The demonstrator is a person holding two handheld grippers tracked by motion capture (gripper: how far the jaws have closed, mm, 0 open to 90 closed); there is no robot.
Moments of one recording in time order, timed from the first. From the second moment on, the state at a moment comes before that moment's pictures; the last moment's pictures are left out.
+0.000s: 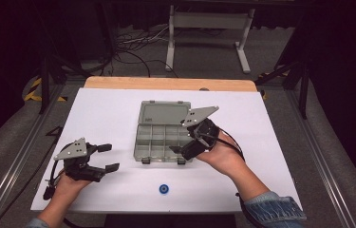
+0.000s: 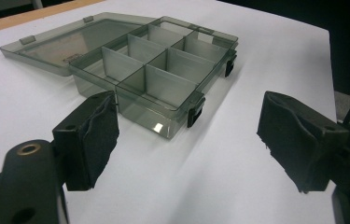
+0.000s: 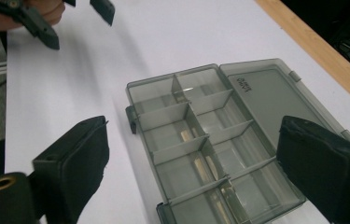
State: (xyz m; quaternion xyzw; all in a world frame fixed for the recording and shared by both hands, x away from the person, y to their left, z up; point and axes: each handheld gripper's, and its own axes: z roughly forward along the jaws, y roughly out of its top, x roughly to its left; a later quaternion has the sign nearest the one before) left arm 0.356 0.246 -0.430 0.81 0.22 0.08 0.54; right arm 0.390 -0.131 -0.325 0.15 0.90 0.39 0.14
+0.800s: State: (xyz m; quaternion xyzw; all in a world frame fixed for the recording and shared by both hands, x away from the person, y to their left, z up) left arm 0.355 0.249 -0.432 0.81 0.22 0.08 0.54; right arm 0.371 -0.103 -0.342 0.12 0.95 0.28 0.08
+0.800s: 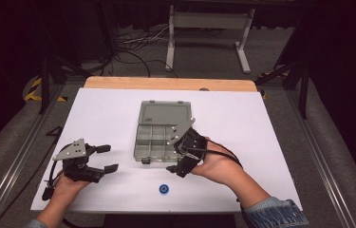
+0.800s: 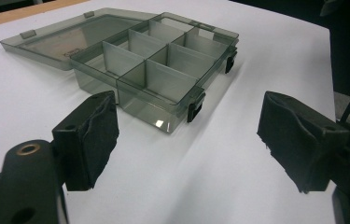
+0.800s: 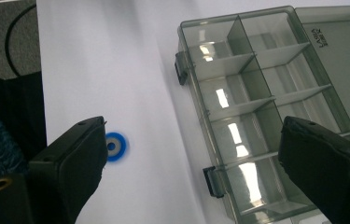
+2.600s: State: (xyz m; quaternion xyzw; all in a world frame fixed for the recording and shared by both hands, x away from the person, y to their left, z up) left arm 0.355 0.248 -0.432 0.81 0.22 0.08 0.54; right arm 0.341 -0.066 -0.431 0.08 0.97 0.21 0.01
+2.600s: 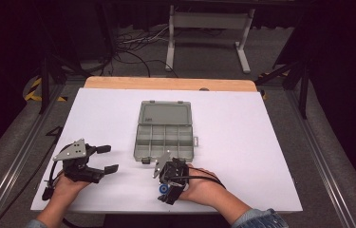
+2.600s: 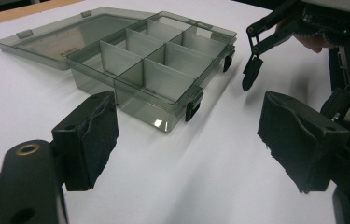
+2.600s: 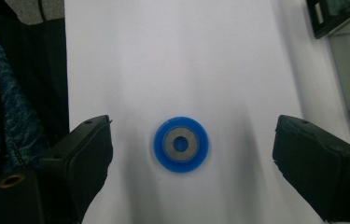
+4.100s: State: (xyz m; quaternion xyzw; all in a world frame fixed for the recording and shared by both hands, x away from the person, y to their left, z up) left arm 0.355 0.248 -0.433 0.81 0.22 0.08 0.54; right arm 0.344 -0.076 -0.398 0.05 0.97 0.22 0.03
